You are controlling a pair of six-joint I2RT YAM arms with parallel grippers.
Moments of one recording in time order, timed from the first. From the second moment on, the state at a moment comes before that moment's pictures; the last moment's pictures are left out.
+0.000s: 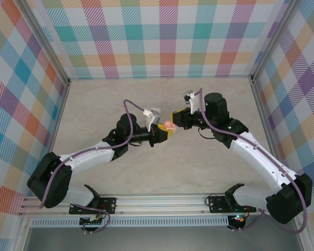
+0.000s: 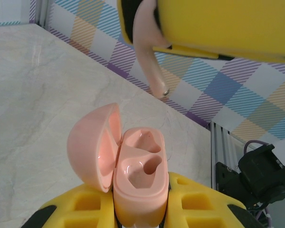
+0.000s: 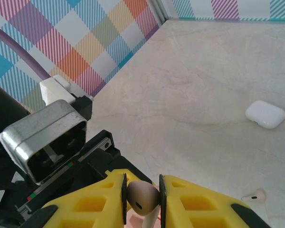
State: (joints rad) left arm -0.69 1.38 0.74 0.45 0.61 -0.32; right arm 0.54 1.18 1.05 -0.29 -0.51 0.30
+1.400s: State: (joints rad) left arm -0.71 1.36 0.77 0.47 0.53 -0.40; right arm 0.57 1.17 1.03 -0.26 -0.47 0.29
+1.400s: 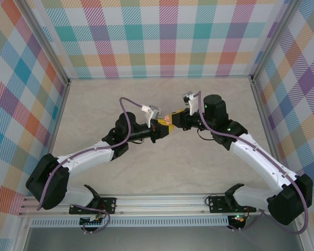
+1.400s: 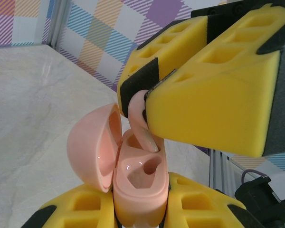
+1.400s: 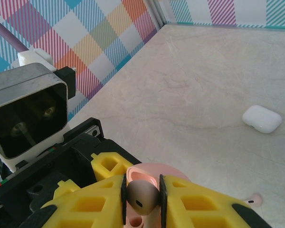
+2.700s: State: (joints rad) left arm -0.71 1.34 0.78 0.44 0.48 -0.40; right arm 0.58 1.15 1.02 -0.30 -0.47 0.24
